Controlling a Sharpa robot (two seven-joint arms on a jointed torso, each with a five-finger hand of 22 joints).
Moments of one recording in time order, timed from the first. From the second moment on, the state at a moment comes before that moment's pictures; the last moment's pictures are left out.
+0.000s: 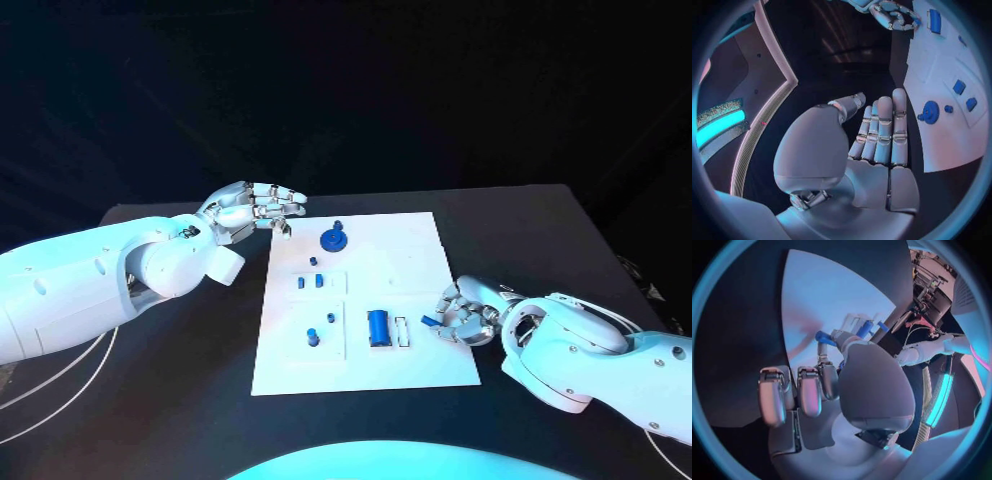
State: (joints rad) left arm 1.17 -0.93 -0.03 1.44 -0.14 0.00 0.28; left_hand 1.37 -0.19 0.61 0.02 0.07 0.80 0.20 0.36 0.28 0.92 0.14 0.47 0.27 1.05 0.06 1.09 0.54 0.18 0.99 0.14 0.84 0.61; right arm 1.10 -1.00 -0.18 1.85 -1.34 -0.38 -0.52; right_hand 1.34 -0.19 0.42 0.24 0.28 1.01 0.06 0.42 0.61 1.47 -0.02 1.34 1.31 1.47 -0.08 1.51 1.31 0.01 1.46 0.04 1.54 1.31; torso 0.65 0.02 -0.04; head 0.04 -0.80
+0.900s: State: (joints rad) left arm 1.17 -0.93 -0.03 1.45 -0.14 0.00 0.28; left_hand 1.37 -0.19 0.61 0.02 0.07 0.80 0.20 0.36 0.27 0.92 0.14 0.47 0.27 1.05 0.06 1.09 0.54 0.18 0.99 0.15 0.84 0.61; right arm 1.07 -0.90 -0.18 1.82 -1.27 -0.40 -0.53; right_hand 1.14 -0.20 0.58 0.15 0.29 1.00 0.07 0.43 0.62 1.47 -0.02 1.35 1.31 1.47 -0.08 1.51 1.31 0.01 1.47 0.04 1.55 1.31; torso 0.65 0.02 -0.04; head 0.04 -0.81
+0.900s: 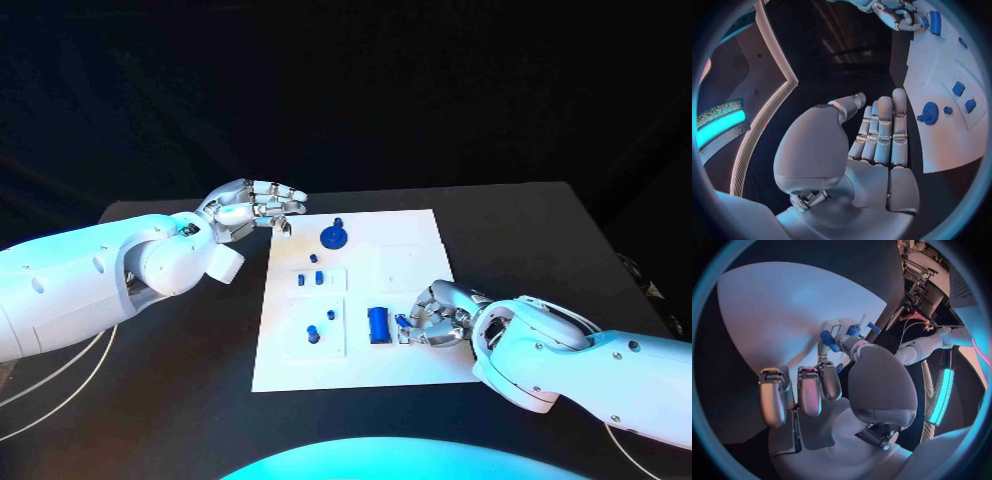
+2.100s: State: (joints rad) left arm 1.17 -0.94 -0.03 1.45 -0.15 0.00 0.27; left_hand 1.37 -0.19 0.61 0.02 0.07 0.80 0.20 0.36 0.27 0.92 0.14 0.47 0.27 1.04 0.06 1.09 0.54 0.18 0.99 0.15 0.84 0.61; right arm 1.07 -0.87 -0.18 1.81 -1.29 -0.37 -0.55; right_hand 0.98 -0.19 0.49 0.25 0.23 1.05 0.05 0.45 0.62 1.47 -0.02 1.37 1.31 1.47 -0.08 1.51 1.31 0.01 1.46 0.03 1.55 1.31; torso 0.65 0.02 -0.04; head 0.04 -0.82
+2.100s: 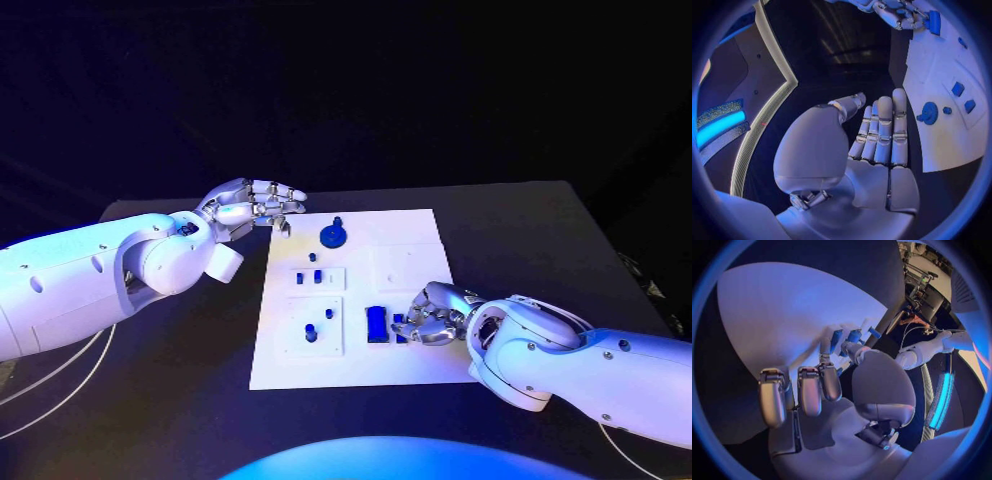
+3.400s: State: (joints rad) left arm 1.17 -0.93 -0.03 1.42 -0.14 -0.01 0.29; left_hand 1.31 -0.20 0.58 0.05 0.07 0.78 0.20 0.37 0.27 0.91 0.14 0.49 0.27 1.00 0.07 1.08 0.53 0.18 0.96 0.16 0.80 0.59; right arm 1.14 -0.93 -0.17 1.74 -1.06 -0.53 -0.21; right_hand 1.16 -0.19 0.42 0.22 0.13 0.92 0.11 0.35 0.58 1.36 0.03 1.07 1.31 1.47 -0.04 1.39 1.25 0.07 1.41 0.07 1.20 1.31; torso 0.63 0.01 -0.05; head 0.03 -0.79
